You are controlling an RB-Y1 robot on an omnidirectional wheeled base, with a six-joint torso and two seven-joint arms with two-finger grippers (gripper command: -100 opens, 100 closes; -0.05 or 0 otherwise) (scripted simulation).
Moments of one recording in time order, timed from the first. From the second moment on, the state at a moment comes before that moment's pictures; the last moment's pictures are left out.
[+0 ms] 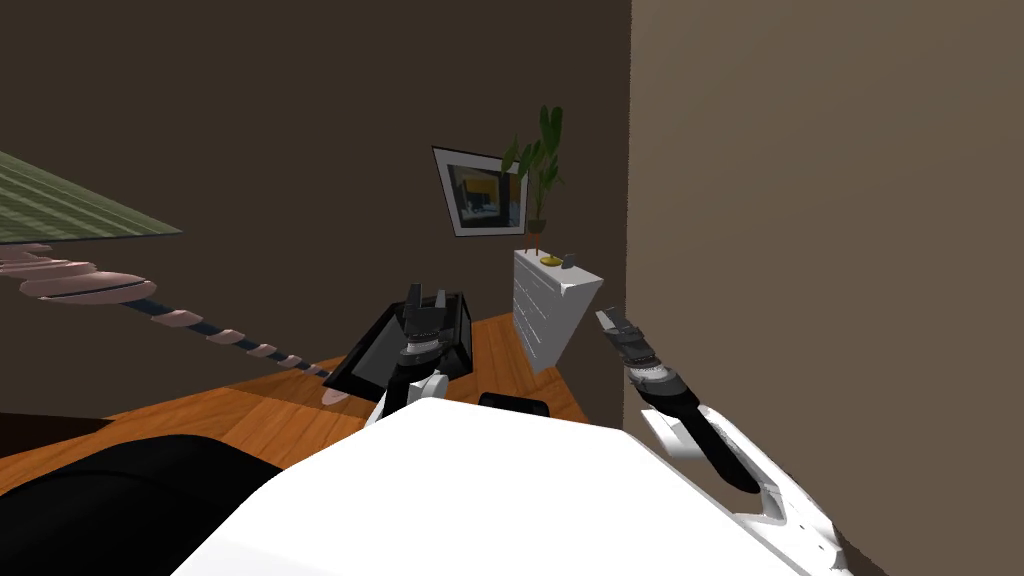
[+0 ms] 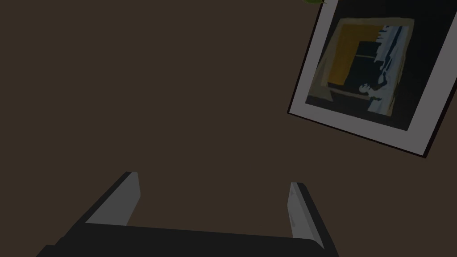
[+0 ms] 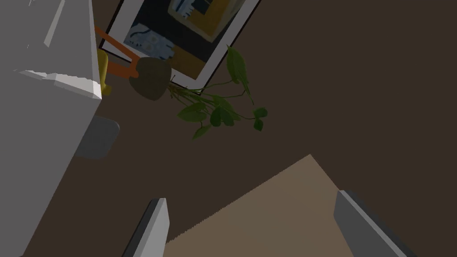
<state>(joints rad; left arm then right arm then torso) 0.54 0.04 -0.05 -2.26 0.07 -0.64 -0.05 0.51 -0.64 -0.05 -2.10 -0.02 -0.63 -0.05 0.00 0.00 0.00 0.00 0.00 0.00</state>
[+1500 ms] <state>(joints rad) 0.54 0.04 -0.05 -2.26 0.07 -0.64 -0.05 0.49 -1.07 -0.04 -2.01 -0.01 -0.67 0.03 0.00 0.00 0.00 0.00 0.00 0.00</state>
